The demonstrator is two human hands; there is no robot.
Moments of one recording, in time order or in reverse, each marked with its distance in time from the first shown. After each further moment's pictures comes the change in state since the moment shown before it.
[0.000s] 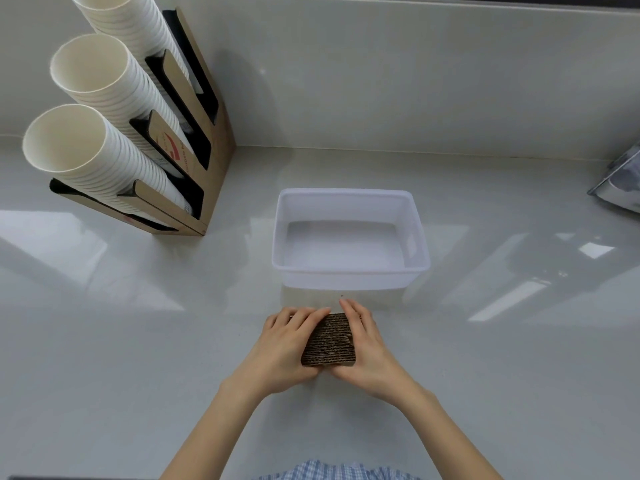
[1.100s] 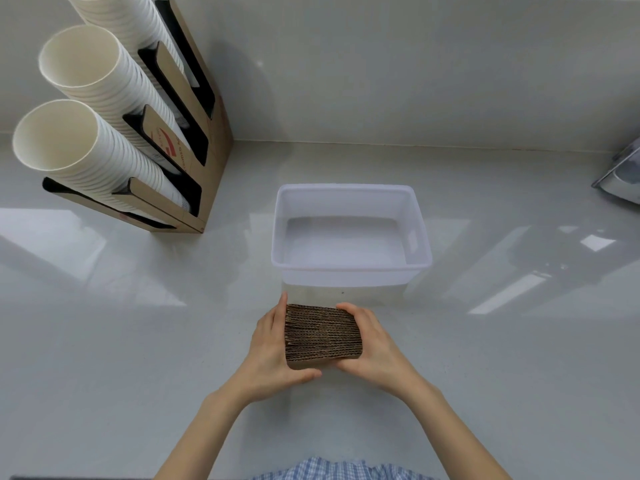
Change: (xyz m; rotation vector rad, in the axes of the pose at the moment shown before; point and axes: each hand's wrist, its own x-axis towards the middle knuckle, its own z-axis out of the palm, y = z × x) left_hand -0.014 -0.011 0.009 -0.474 0.055 -0.240; right_hand 0.005 0.008 -0.004 0.047 0.043 -0.001
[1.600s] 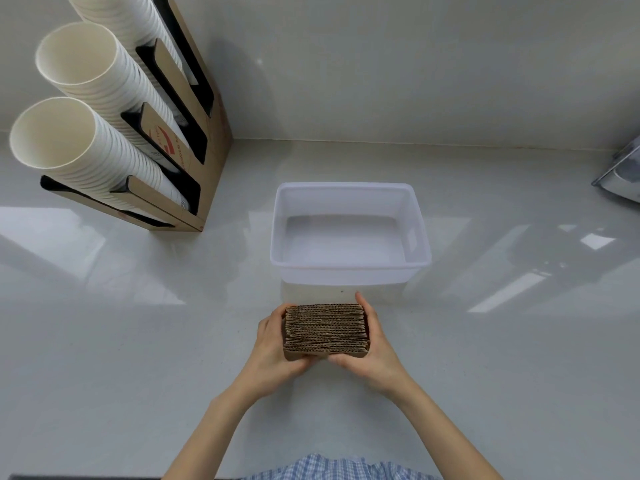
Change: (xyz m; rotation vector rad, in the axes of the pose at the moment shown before) left_hand 0.003 0.001 0.008 -0.214 0.128 0.038; right_hand -0.007 0.008 0.010 0.412 0.035 0.148
